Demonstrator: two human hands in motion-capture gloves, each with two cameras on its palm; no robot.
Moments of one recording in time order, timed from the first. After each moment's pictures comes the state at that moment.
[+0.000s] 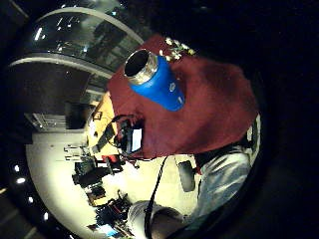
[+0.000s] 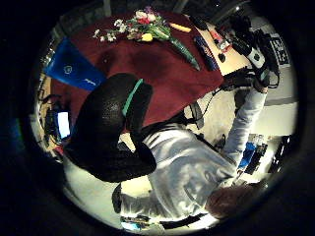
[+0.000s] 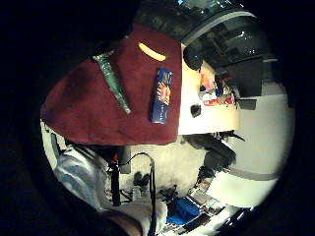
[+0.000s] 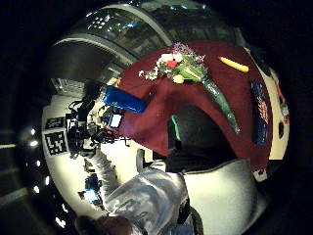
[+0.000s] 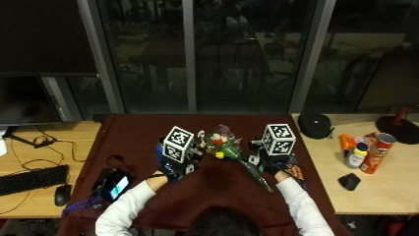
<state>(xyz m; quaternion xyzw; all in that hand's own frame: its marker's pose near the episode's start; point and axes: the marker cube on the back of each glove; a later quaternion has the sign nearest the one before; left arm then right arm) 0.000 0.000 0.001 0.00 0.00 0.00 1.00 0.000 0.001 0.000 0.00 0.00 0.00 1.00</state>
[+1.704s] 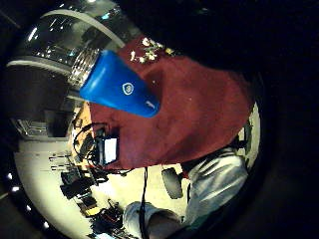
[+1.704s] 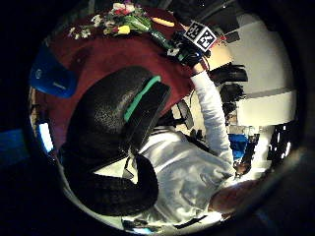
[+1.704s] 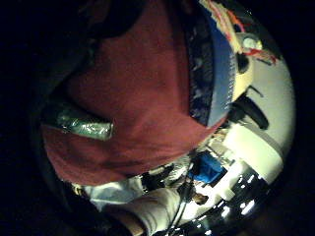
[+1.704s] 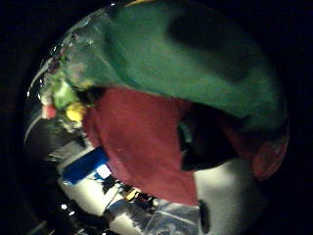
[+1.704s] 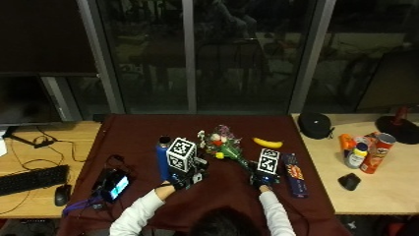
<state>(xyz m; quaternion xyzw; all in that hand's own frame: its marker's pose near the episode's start) 0.038 -0.007 0.057 0.01 0.10 0.04 0.99 0.044 -0.052 0.212 -0.17 -0.04 0.26 0.95</state>
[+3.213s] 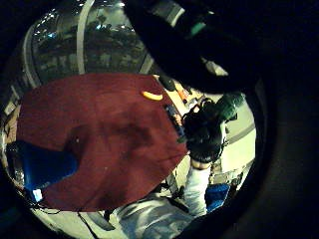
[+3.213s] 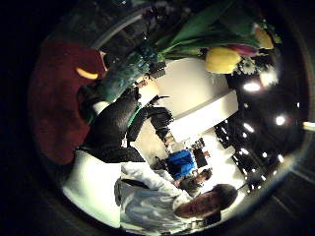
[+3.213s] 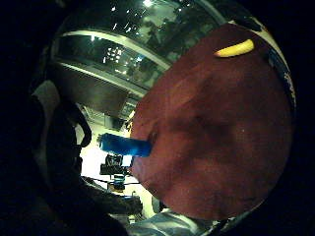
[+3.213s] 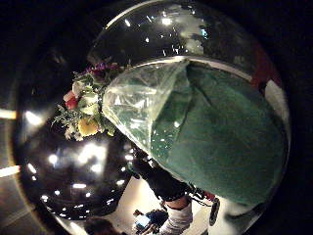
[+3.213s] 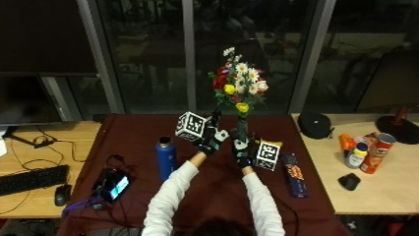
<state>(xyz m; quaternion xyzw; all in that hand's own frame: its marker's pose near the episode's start) 0.079 -0.151 -0.039 0.20 0.51 0.00 0.83 -0.054 -0.119 0.079 0.29 -0.61 0.07 0.74</state>
